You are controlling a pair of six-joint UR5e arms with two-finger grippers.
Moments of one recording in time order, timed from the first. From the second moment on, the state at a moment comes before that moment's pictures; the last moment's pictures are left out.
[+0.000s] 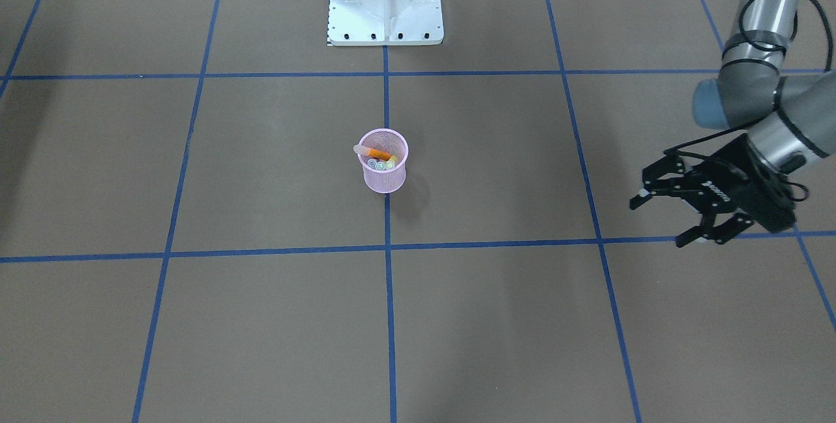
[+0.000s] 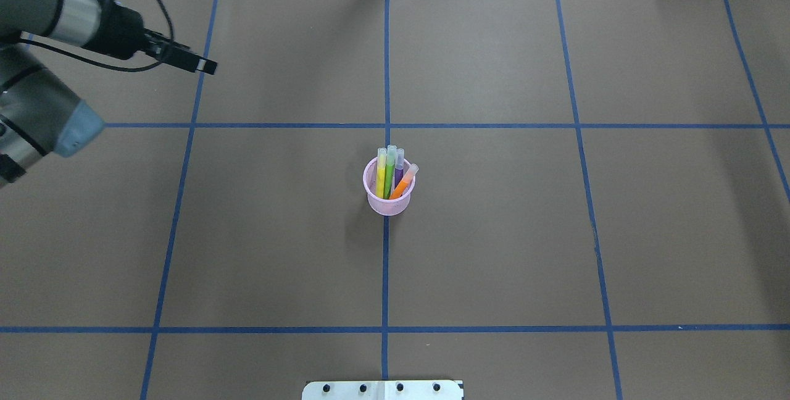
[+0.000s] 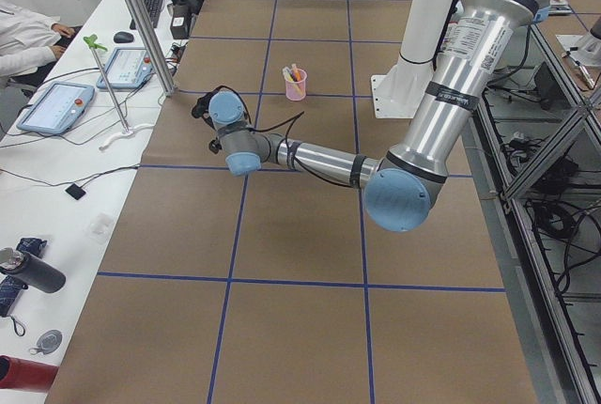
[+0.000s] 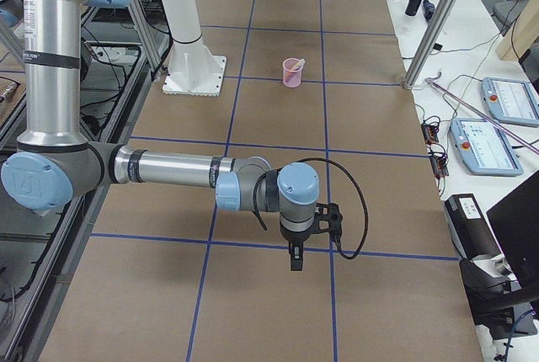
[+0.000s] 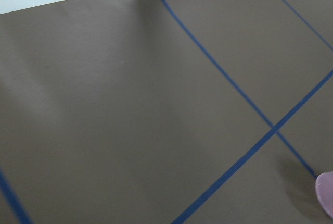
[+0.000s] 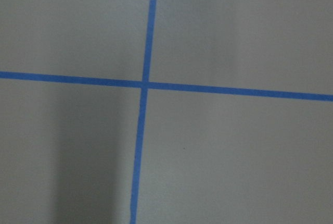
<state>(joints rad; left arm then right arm) -1.18 -1.92 -1.35 -2.50 -2.44 -0.45 1.61 -1.67 1.63 -1.50 2.26 -0.05</state>
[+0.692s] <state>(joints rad) -1.47 -1.85 -1.35 -2.04 -2.46 0.13 1.61 -1.68 1.60 -1.49 2.26 -0.04</state>
